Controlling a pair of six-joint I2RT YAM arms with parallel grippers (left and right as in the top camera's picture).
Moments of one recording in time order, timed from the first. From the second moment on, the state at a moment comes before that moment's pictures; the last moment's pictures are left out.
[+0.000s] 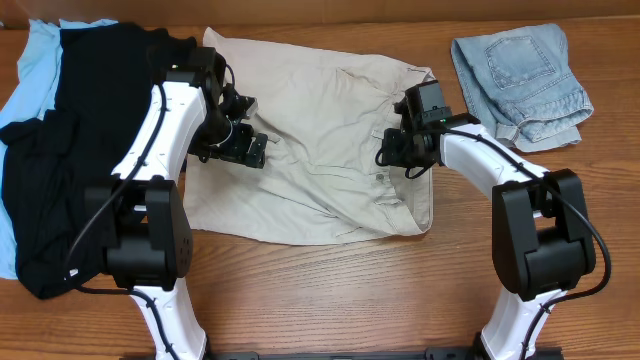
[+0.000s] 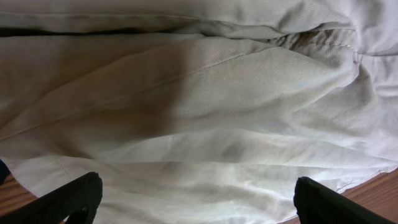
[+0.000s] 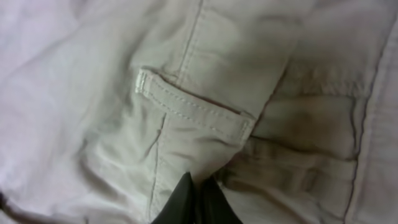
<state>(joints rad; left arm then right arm) -0.08 2.06 1.70 -1.21 0.18 0.21 0.24 1.99 1.29 -0.50 -0.25 0.34</state>
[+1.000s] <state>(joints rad) -0.08 2.06 1.70 -1.22 0.13 0.21 -0.04 2.10 1.61 -0.70 -0.20 0.20</state>
